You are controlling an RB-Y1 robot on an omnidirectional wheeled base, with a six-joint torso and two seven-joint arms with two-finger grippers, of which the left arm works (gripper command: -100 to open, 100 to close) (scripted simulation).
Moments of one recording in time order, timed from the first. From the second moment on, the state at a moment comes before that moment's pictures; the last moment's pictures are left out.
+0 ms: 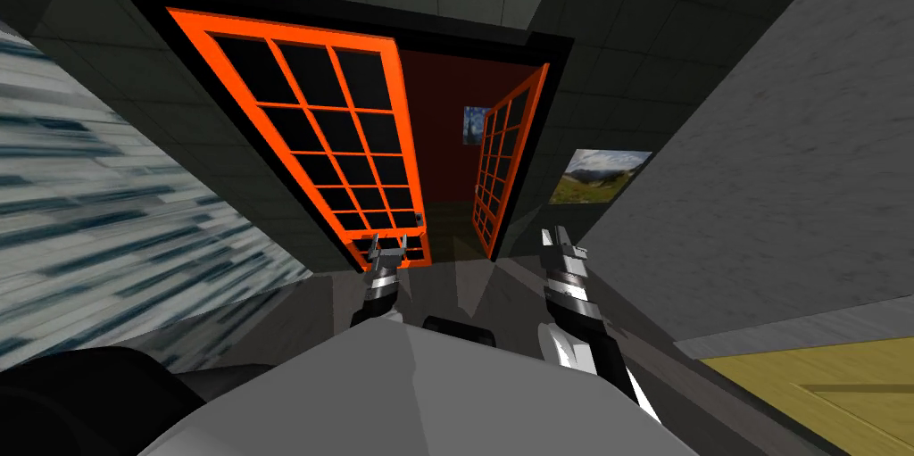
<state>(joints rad) 0.55 0.10 -0.14 -1.87 0.46 -0.85 0.37</state>
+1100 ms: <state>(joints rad) 0.57 0.10 -0.21 -1.64 0.62 -0.99 0.59</state>
